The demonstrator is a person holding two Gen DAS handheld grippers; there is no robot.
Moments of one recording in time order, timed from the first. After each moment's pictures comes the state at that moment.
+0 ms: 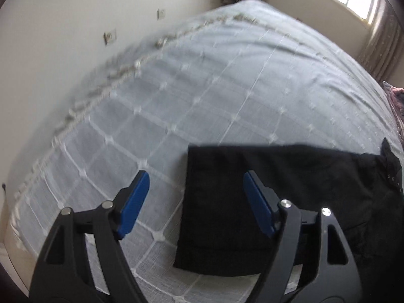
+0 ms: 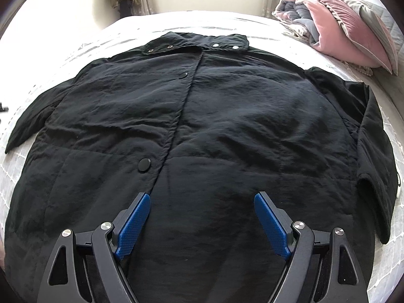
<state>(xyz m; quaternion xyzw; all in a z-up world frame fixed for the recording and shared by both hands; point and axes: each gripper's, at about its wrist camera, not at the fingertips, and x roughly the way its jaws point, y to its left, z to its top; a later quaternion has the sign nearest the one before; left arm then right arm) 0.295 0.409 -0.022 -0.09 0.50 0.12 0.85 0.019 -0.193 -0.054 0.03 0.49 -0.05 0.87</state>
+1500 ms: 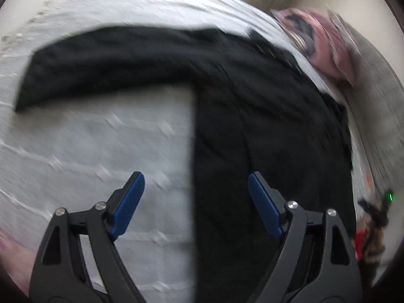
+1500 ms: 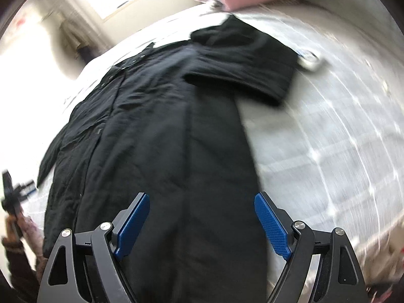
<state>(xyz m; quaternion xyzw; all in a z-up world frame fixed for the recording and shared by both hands) 0.064 0.179 -0.025 -0.06 0.54 -0.22 0.81 -0.235 -0.368 -0.034 0.26 0.47 -0.10 0.84</state>
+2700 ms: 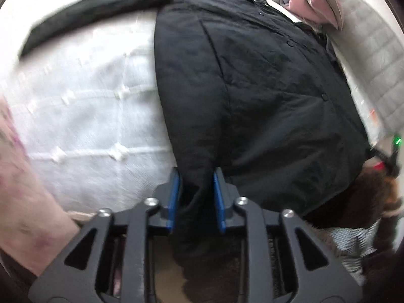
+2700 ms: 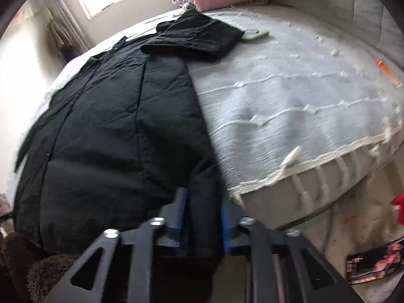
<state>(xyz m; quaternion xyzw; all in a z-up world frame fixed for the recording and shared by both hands) -0.081 0.171 -0.039 0.05 0.55 -0.23 0.80 -0.346 -0.352 -0.050 0.18 0.47 -0.19 0.85</state>
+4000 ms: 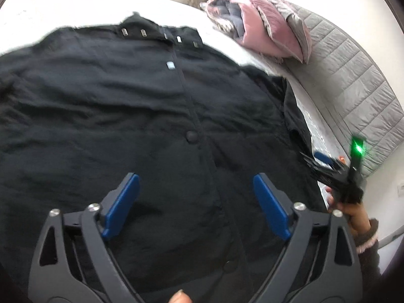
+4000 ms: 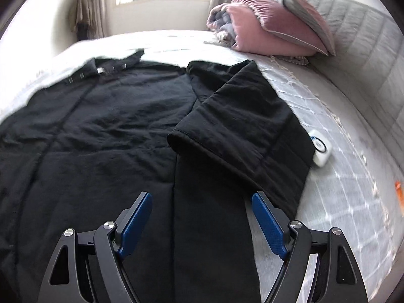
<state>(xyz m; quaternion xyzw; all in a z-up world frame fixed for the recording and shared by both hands) 0.029 -0.086 -0.035 -0.07 0.48 -0.34 0.80 -0.077 -0.357 -0.058 0.01 0.45 -0.18 0.87</state>
